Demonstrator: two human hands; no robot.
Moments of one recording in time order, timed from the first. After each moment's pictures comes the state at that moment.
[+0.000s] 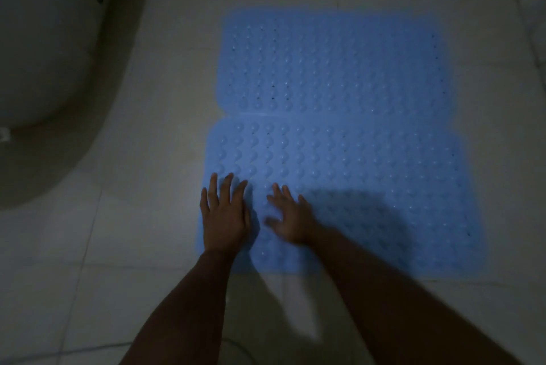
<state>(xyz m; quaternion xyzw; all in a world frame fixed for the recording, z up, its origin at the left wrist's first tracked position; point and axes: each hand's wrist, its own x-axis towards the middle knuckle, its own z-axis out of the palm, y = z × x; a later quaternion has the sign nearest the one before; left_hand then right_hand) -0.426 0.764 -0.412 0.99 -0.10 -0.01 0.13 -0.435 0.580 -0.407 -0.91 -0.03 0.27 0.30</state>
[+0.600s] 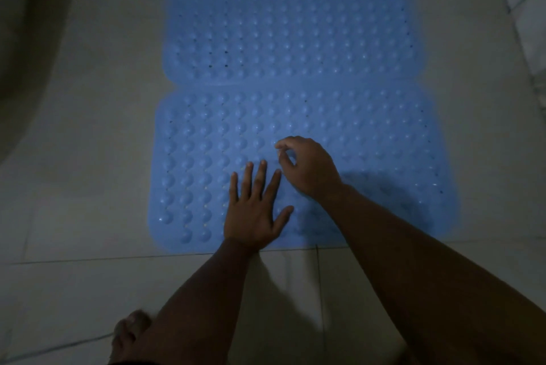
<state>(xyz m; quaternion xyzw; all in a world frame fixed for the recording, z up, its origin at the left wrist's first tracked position) -0.489 0.651 -0.456 0.96 -0.26 -0.06 0.08 -0.438 0.476 -0.400 -0.93 0.05 -0.01 0.35</state>
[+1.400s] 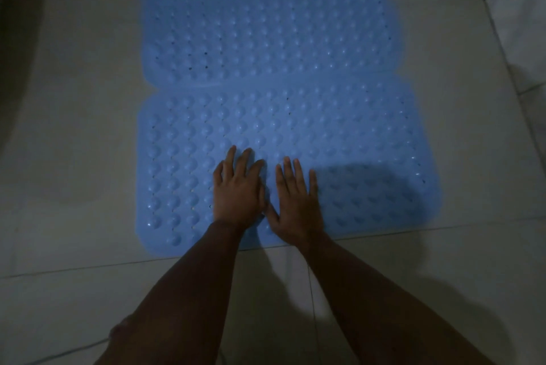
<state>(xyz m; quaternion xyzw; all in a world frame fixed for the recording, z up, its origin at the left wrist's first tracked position) -0.457 0.633 -0.431 0.97 -0.23 -0.03 0.09 -0.532 0.495 -0.447 -0.99 0.04 0.06 0.11</state>
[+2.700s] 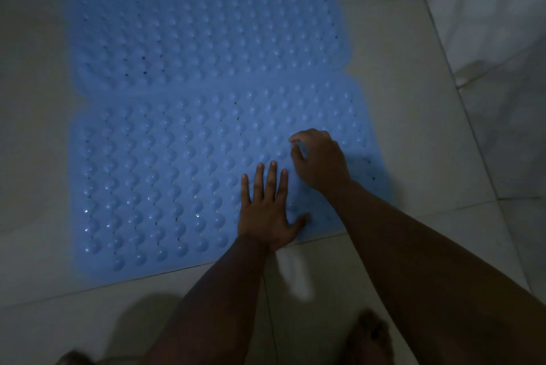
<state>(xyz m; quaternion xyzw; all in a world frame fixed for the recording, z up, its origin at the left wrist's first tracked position) -0.519 0.505 -0.448 0.92 -0.33 -0.18 0.08 -0.483 0.335 -0.393 -0.96 0.14 -0.03 0.23</state>
